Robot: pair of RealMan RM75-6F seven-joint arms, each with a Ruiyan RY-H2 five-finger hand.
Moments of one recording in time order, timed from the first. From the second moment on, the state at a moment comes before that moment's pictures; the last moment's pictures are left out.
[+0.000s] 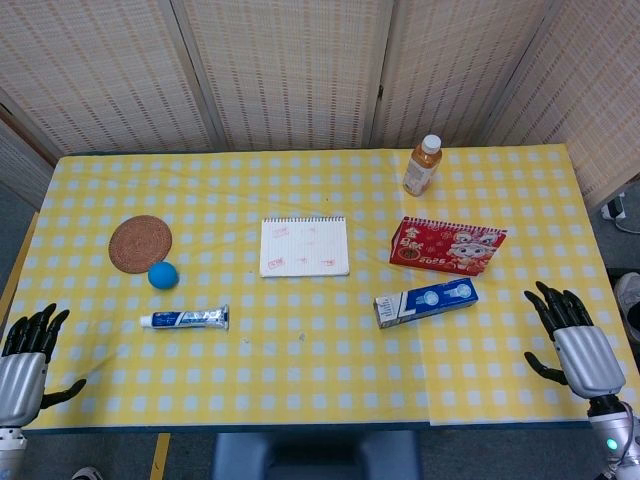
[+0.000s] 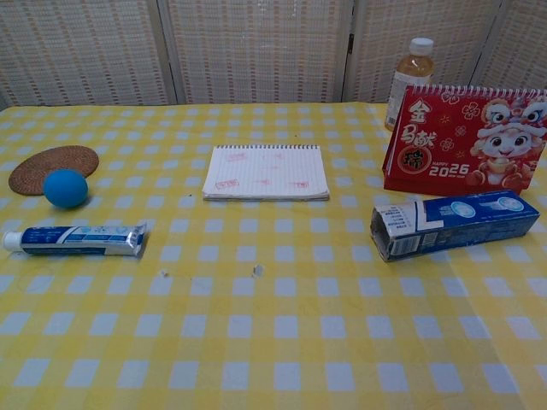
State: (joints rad) left arm -0.05 -1.13 -0.02 -1.67 1.49 1.50 0.13; right arm 0.12 -1.10 0.00 -1.56 -1.57 1.41 0.06
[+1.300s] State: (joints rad) left arm -0.37 -1.32 -0.15 -1.74 1.24 1.12 0.27; right arm 0.12 -1.10 -0.01 -1.56 -1.57 1.39 0.05
